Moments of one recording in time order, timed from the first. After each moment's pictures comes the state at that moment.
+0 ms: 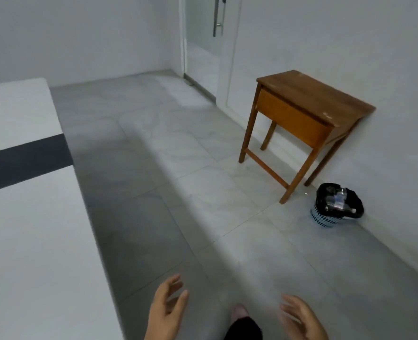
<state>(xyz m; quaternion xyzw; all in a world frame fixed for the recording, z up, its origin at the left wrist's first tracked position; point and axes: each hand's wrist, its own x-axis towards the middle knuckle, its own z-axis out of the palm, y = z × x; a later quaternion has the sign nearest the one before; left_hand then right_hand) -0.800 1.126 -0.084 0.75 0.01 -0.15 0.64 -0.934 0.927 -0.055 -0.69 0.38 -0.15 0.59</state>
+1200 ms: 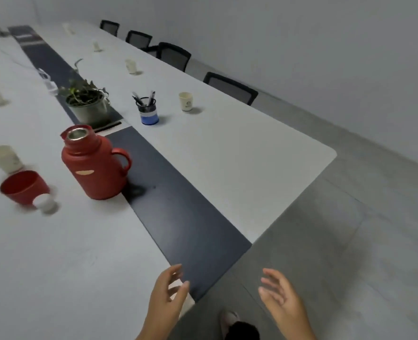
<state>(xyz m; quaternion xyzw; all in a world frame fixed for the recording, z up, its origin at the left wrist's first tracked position) -0.294 1.237 -0.056 0.62 0.48 0.29 0.55 -0.112 1.102 -0.044 -0.74 -0.25 0.33 0.53</state>
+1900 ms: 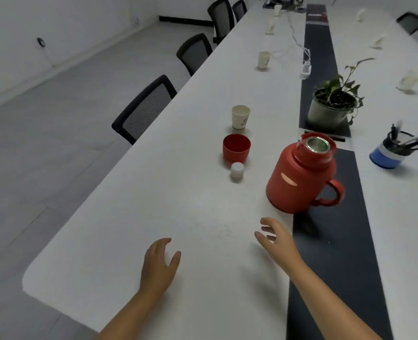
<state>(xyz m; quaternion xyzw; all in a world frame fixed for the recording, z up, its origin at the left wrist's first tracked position) -0.474 1.313 -0.070 0.35 0.85 0.32 0.25 -0.260 1.463 -0.046 -0.51 -0.68 0.48 0.21</state>
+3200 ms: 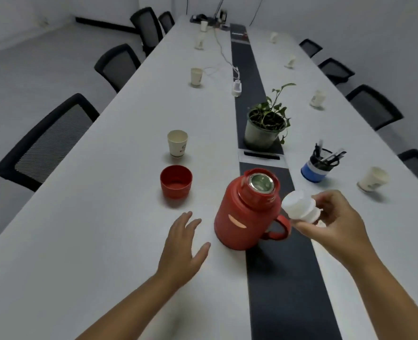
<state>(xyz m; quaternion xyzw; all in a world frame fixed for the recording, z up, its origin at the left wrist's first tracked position) -0.430 1.507 -0.025 0.63 0.67 0.33 0.21 -0.200 1.553 0.111 -0.58 -0.67 0.31 0.35</state>
